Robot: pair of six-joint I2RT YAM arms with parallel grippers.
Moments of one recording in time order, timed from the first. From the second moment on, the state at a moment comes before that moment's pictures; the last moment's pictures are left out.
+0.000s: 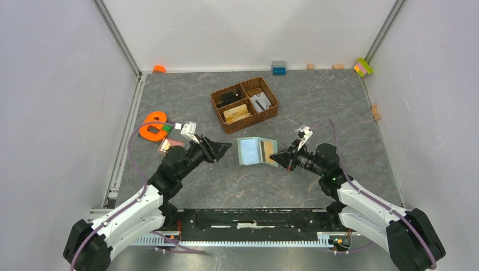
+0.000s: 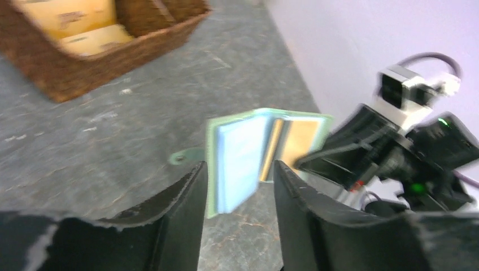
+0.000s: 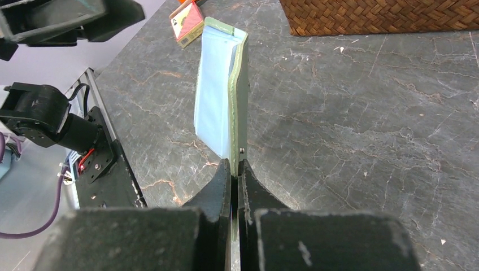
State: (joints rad) left arm -0.62 0.77 0.34 0.29 0.05 -0.74; right arm 0.50 0.90 0.23 0.49 -0.50 0.41
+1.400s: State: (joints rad) left arm -0.72 1.19 0.35 0.90 0.59 -0.78; right arm 0.51 1.01 0.23 0.93 -0.82 0.68
